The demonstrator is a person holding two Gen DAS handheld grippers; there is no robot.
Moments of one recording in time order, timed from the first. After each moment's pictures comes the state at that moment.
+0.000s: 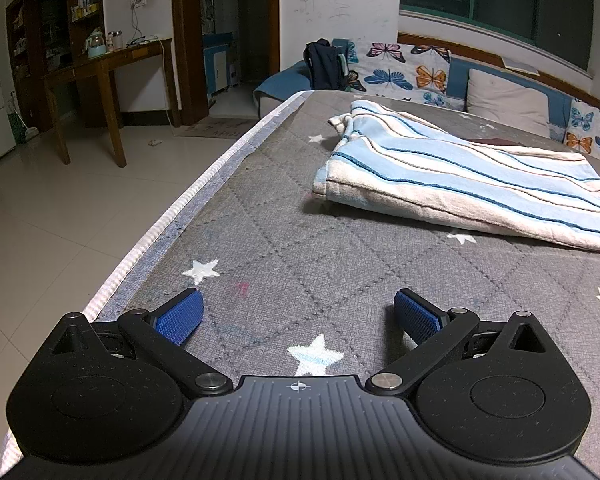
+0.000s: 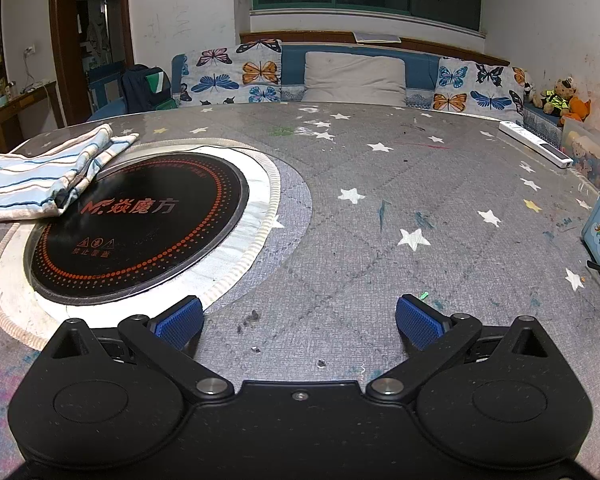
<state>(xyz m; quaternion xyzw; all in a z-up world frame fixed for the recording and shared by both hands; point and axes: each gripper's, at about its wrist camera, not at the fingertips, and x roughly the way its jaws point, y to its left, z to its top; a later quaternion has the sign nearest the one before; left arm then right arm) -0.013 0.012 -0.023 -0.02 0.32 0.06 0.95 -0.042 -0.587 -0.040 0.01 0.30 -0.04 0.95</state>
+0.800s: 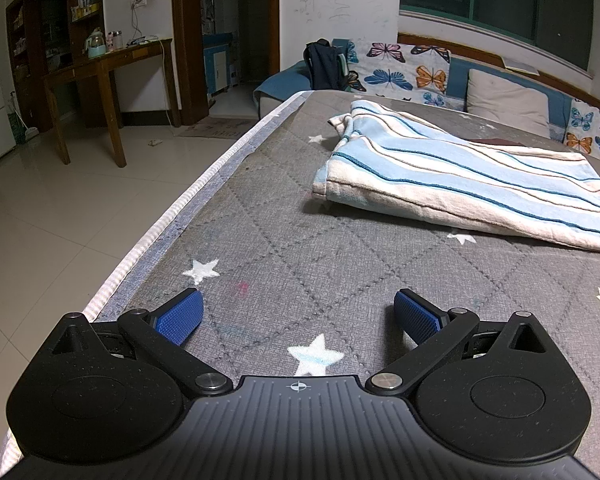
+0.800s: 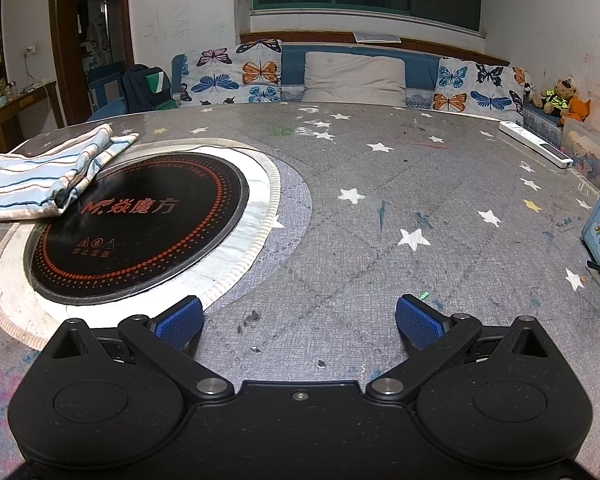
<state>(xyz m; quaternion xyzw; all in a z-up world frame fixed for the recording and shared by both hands) -0.013 0.012 -0.024 -0.02 0.32 0.06 0.95 -0.043 -0.590 -0.038 0.01 0.30 -0.04 0.95</state>
